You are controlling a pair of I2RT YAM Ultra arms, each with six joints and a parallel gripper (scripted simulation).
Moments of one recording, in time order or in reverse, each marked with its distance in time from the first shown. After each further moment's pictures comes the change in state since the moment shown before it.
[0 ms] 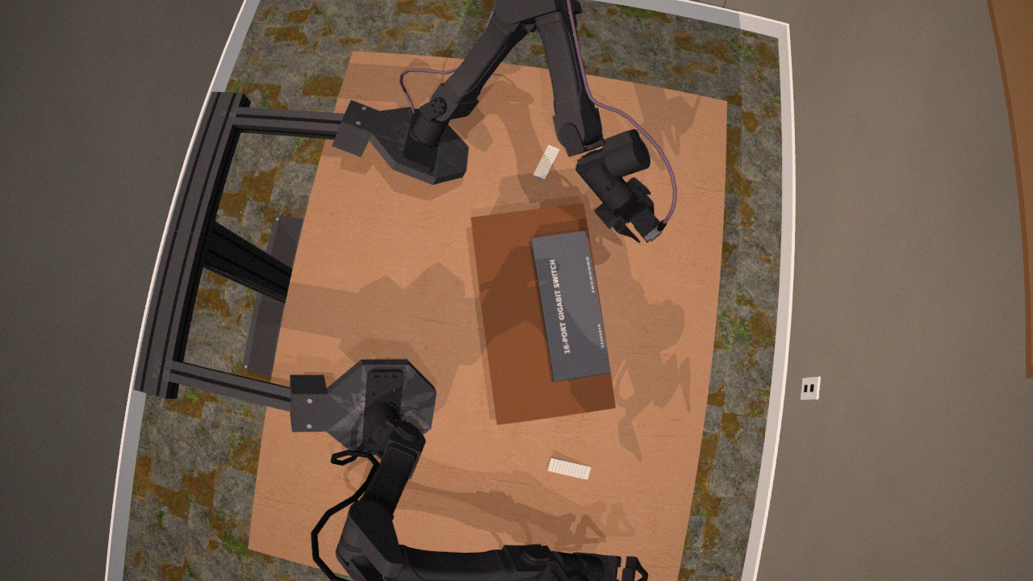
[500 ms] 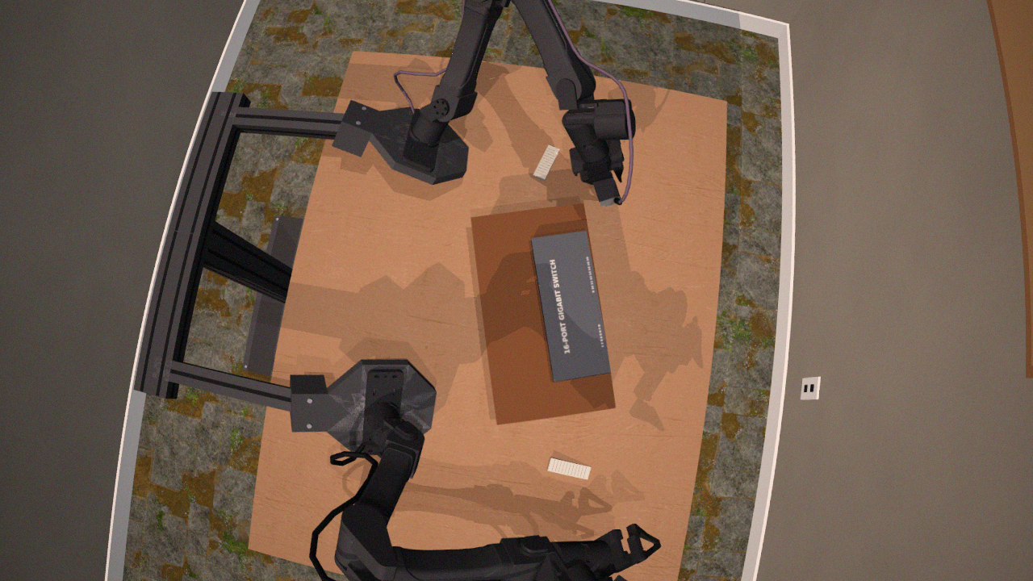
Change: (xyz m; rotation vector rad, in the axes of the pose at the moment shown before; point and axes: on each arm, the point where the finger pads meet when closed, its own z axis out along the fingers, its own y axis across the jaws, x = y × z) left arm 0.121 0.016 -0.065 0.186 0.297 0.416; right arm 0.042 0.038 -0.012 -0.183 0.107 -0.403
